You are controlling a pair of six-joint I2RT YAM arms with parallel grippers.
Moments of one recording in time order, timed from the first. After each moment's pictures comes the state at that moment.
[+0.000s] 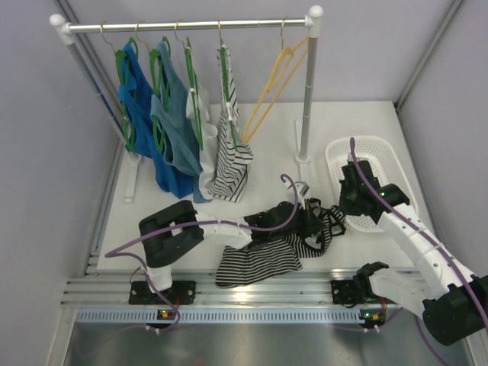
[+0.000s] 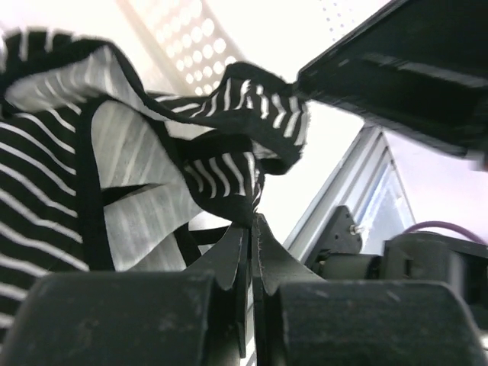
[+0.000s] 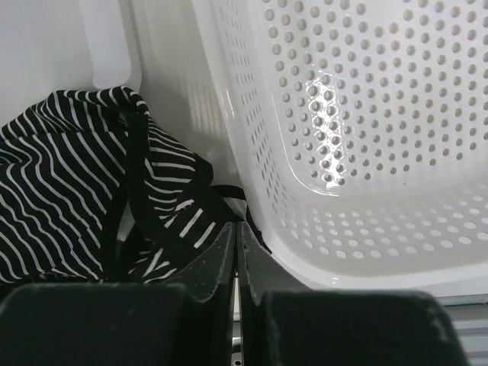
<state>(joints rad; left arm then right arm) -1.20 1.88 0.98 0.57 -0.07 -0.91 0.36 1.01 0.86 -0.88 0.23 0.43</state>
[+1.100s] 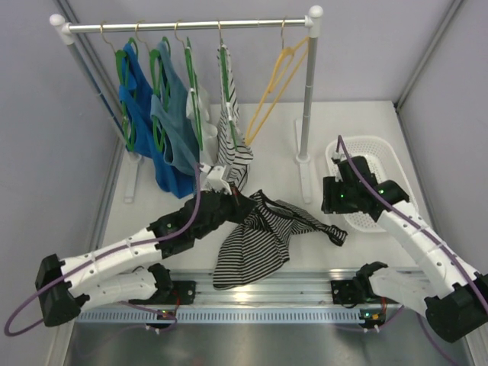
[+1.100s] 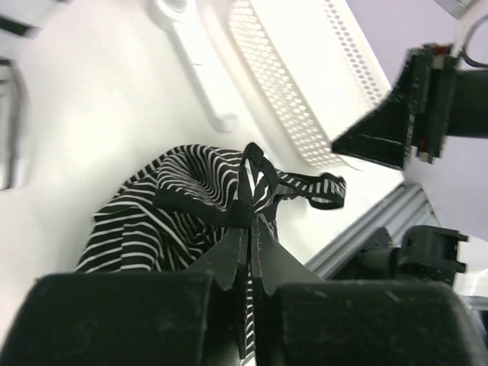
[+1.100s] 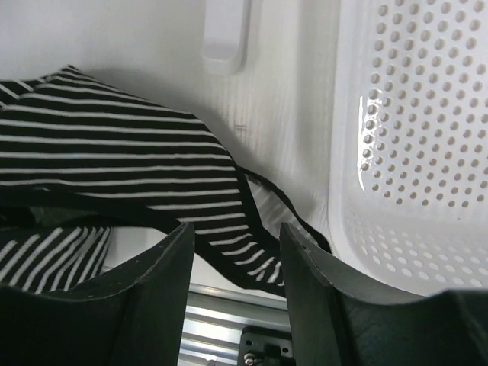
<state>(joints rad) -1.04 0.98 0.71 -0.01 -0.25 -0.73 0.42 1.01 0.93 -0.89 0.05 0.33</state>
